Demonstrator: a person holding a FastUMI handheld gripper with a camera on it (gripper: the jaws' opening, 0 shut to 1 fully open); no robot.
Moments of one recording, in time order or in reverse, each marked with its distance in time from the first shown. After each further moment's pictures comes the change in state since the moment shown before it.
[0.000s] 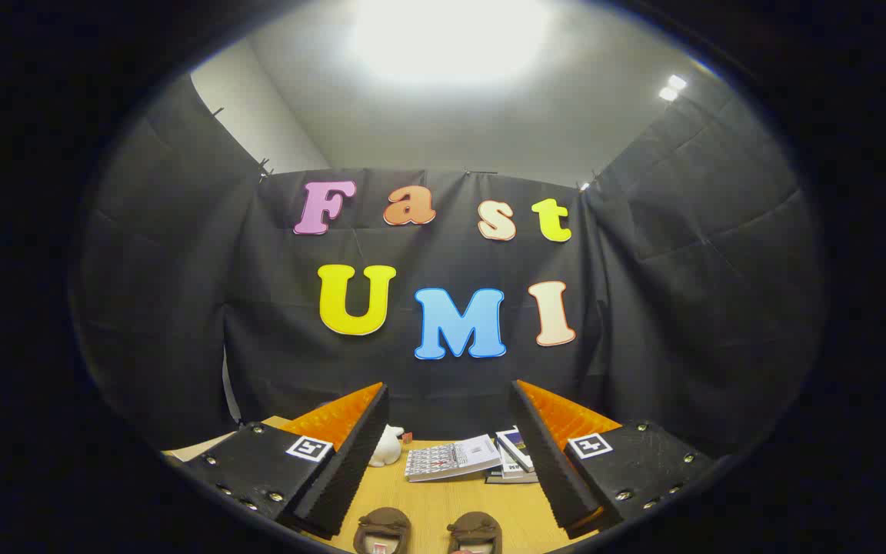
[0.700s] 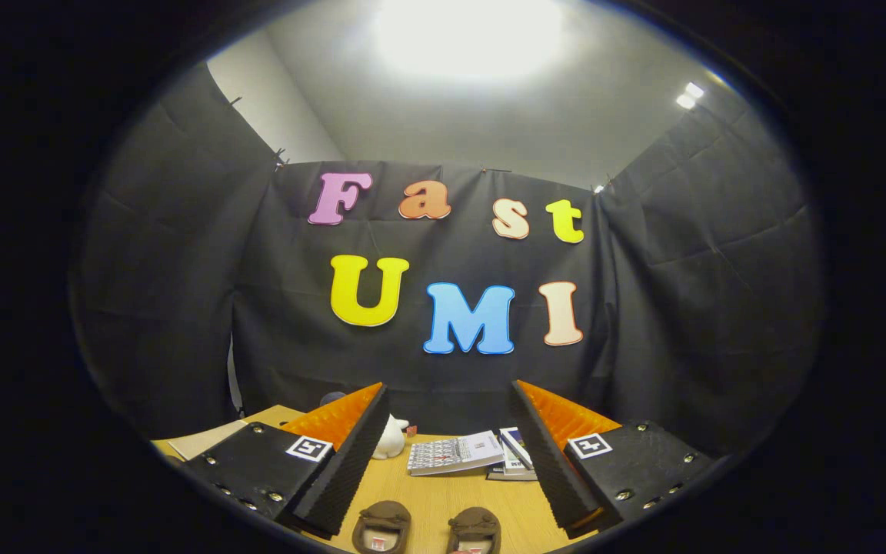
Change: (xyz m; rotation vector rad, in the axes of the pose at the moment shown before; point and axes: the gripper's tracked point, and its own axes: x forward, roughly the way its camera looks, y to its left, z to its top) arm -0.008 0.016 -0.008 -0.035 0.027 0.036
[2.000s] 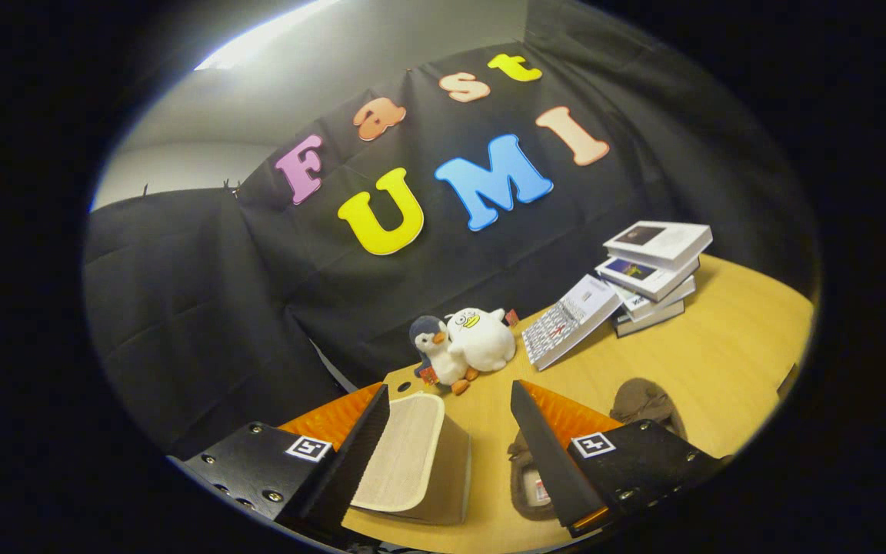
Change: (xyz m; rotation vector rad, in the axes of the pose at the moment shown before) arm 0.000 0.098 -0.142 0.674 0.456 0.228
